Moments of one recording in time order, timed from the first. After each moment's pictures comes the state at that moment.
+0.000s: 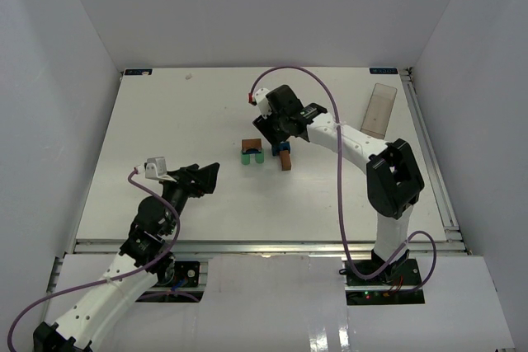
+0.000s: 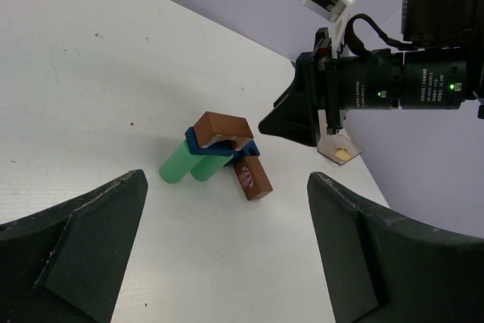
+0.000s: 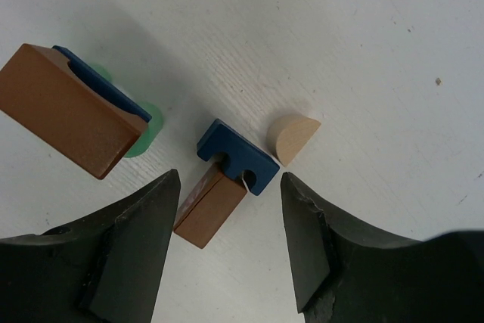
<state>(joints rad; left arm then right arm) -0.56 0.32 0.17 0.23 -0.23 -0.61 0.72 1.89 1.56 -0.51 0.05 -0.21</state>
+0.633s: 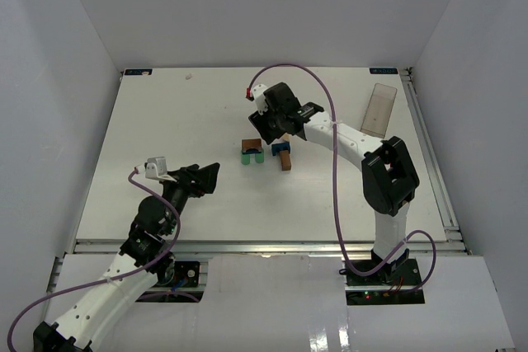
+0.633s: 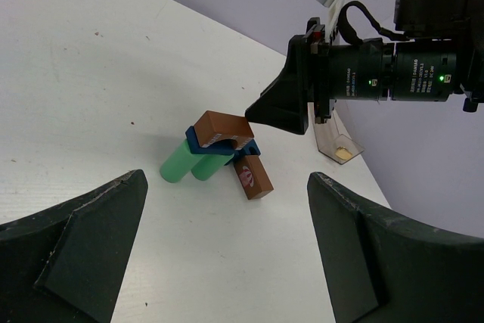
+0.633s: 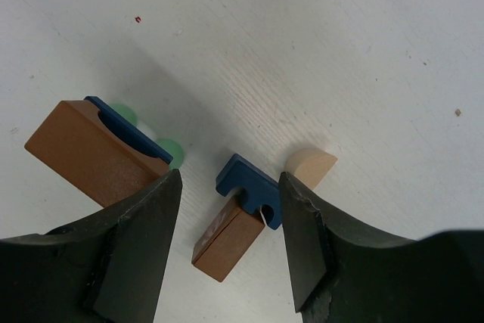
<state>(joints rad) -0.56 0.32 0.17 0.23 -0.23 -0.61 0.71 1.93 1.59 -0.45 0.00 -0.15</state>
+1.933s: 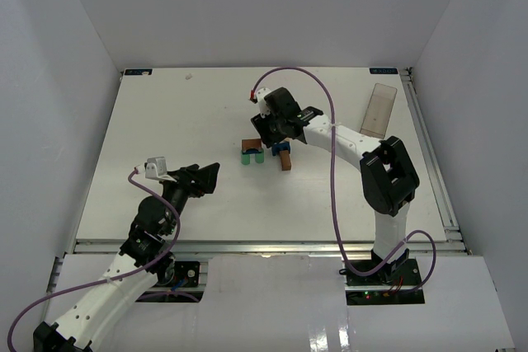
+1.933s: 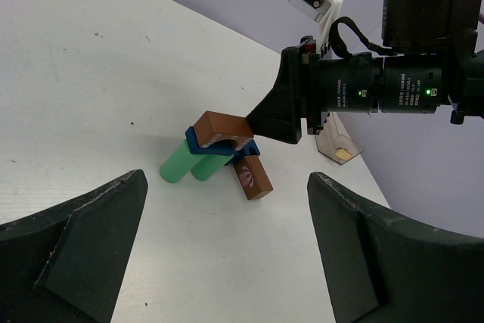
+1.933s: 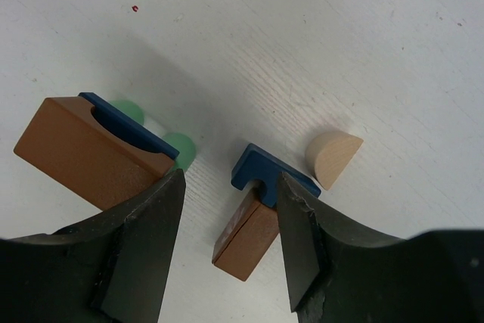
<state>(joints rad) -0.56 0.32 0.17 0.23 -0.23 -0.61 0.71 1.93 1.54 -0.42 0.01 -0.04</state>
